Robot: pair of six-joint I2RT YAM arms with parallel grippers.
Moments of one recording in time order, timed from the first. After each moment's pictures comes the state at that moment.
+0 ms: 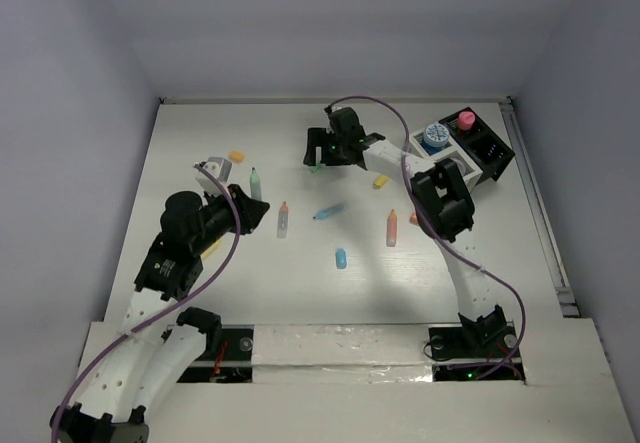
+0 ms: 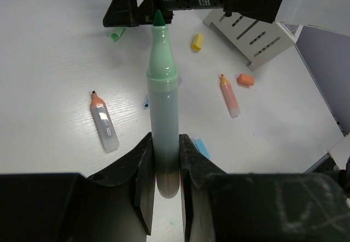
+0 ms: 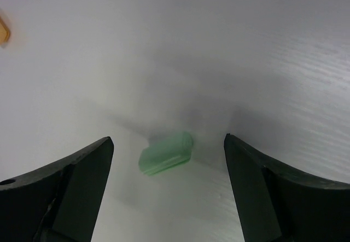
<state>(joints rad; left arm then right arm) -0.31 0.64 0.68 -0.32 0.29 -0.39 0.55 2.40 1.94 -0.24 -0.13 0.43</state>
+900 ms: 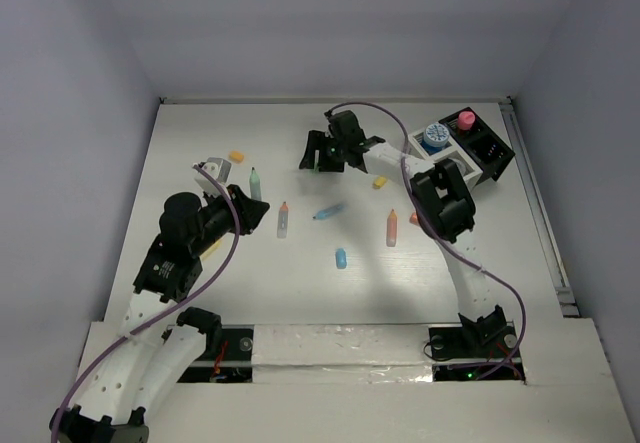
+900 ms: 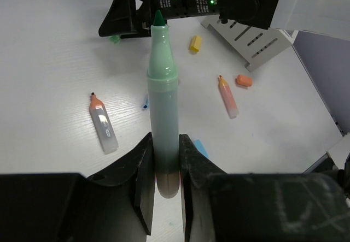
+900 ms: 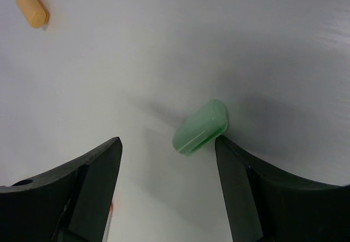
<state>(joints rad) -0.31 0.62 0.68 -0.32 0.29 -0.39 0.56 2.35 1.84 -0.19 -0.26 0.57</state>
